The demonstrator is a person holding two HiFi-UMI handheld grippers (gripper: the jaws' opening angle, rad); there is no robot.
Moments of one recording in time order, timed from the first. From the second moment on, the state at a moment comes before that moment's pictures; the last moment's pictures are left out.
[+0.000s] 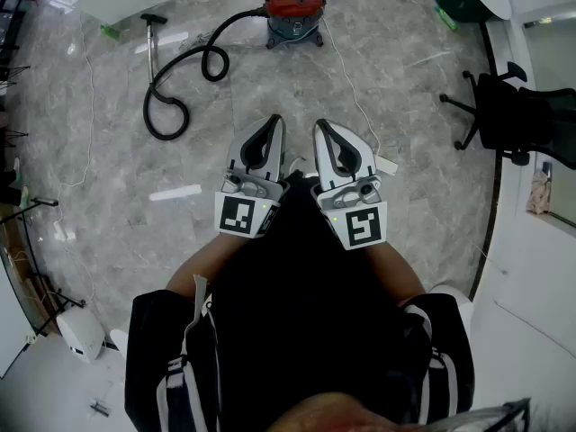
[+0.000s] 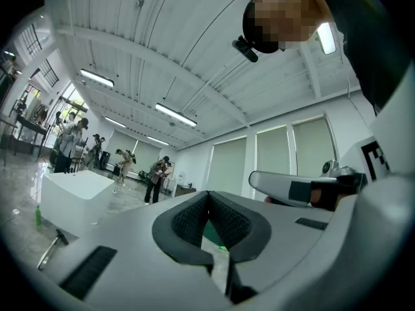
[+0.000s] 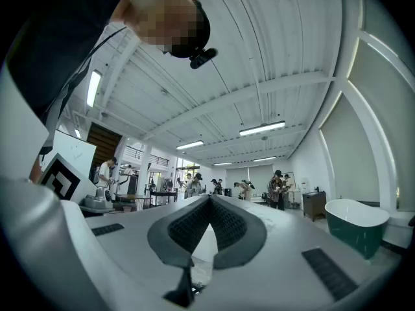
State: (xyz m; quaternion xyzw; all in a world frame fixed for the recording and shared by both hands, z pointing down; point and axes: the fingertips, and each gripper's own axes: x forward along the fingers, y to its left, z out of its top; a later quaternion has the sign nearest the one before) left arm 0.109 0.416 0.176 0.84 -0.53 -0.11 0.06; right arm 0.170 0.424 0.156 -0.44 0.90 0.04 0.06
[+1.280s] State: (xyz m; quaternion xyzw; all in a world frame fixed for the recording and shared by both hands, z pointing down) left arm 0.115 0.431 0.219 0.80 -0.59 -0.05 0.08; right arm 0.239 0.429 0.204 -0.46 0.88 -0.06 0.04
